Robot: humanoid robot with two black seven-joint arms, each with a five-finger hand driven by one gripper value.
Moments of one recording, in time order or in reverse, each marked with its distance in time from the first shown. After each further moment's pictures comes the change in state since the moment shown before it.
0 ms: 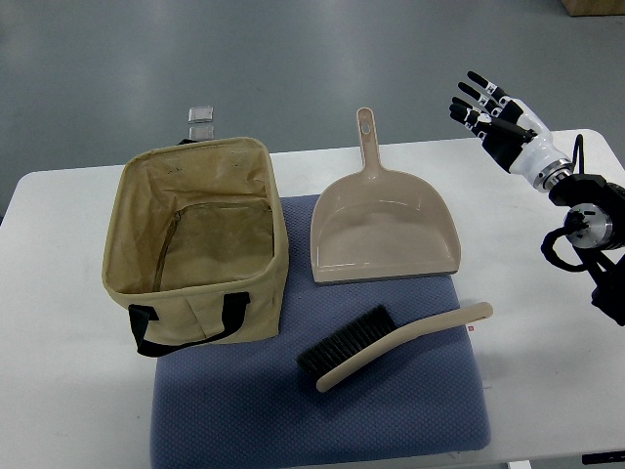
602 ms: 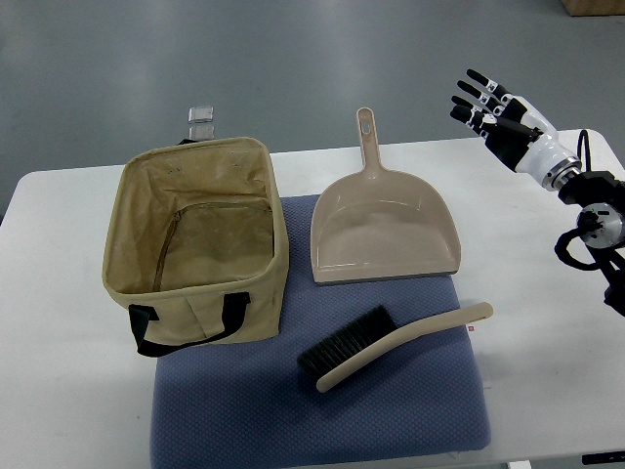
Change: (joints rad) left arm 0.000 0.000 0.000 0.000 0.000 0.000 0.000; right arm 0.001 -0.046 -0.018 0.000 -0.003 0.125 -0.002
